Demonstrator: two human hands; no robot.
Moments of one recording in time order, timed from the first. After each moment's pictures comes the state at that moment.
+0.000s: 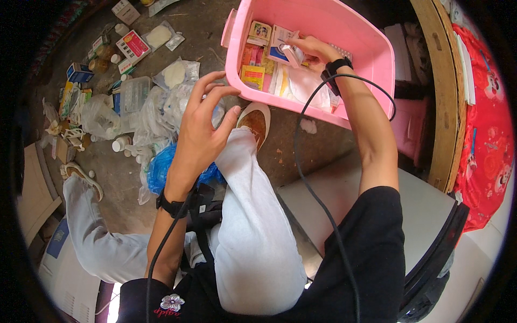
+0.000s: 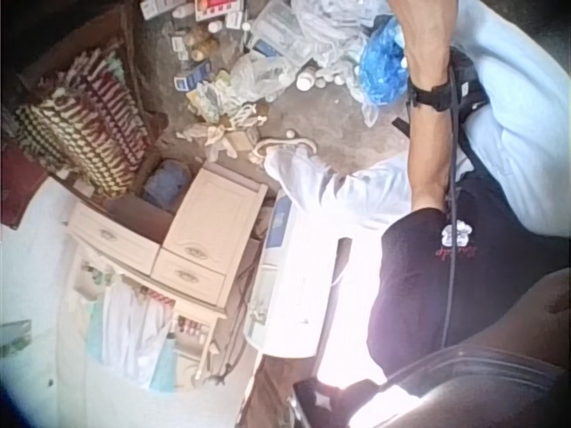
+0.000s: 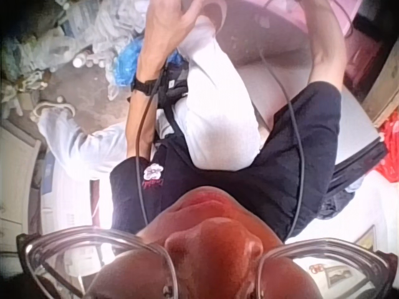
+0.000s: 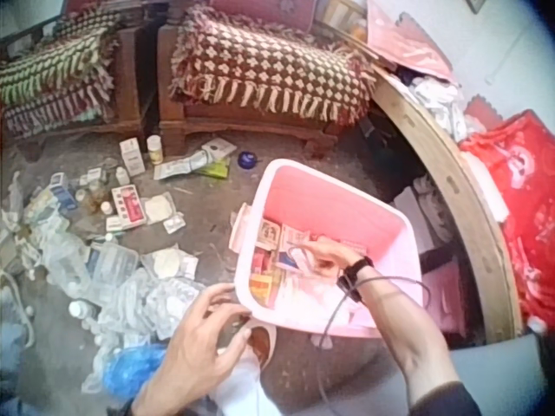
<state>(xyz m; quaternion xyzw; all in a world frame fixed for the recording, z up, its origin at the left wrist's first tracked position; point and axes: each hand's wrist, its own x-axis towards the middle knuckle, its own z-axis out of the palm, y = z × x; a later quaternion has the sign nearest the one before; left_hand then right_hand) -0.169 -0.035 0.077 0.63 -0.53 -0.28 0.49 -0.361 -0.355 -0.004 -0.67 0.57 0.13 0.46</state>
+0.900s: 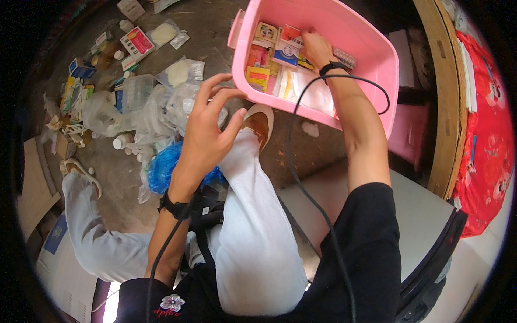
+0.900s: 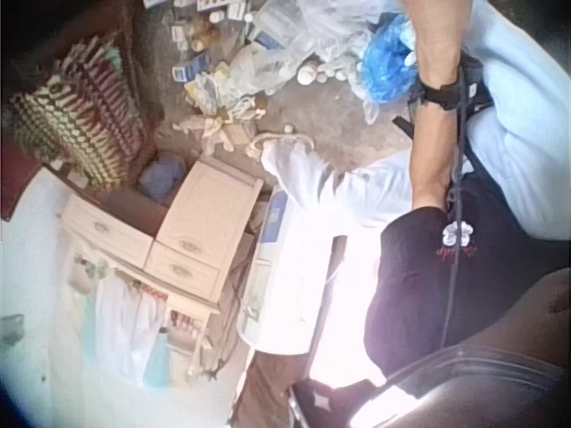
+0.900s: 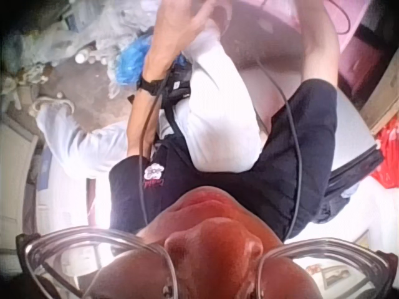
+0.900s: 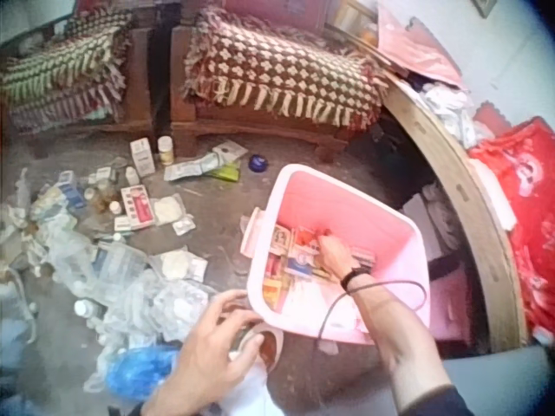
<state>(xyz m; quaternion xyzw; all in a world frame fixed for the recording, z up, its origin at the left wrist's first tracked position) -0.165 -0.032 0.073 0.64 -0.51 -0.30 0.49 -0.355 -0.369 -0.056 -0.92 0.39 0.07 0.03</state>
